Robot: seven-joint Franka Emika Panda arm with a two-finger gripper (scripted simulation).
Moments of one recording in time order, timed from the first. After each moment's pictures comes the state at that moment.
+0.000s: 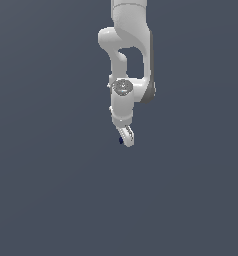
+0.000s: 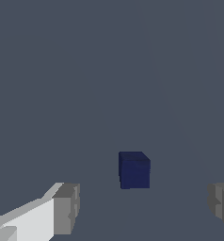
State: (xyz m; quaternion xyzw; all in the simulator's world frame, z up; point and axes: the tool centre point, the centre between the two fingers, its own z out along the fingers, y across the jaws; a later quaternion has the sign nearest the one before) arm -0.083 0.014 0.063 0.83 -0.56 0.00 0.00
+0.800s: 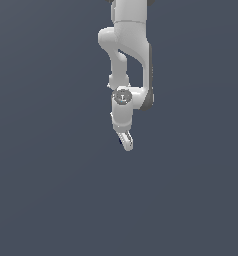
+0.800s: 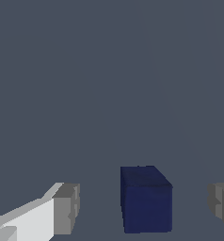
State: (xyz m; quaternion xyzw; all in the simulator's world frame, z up) arm -0.085 0.014 0.022 0.83 -0.56 0.00 0.00
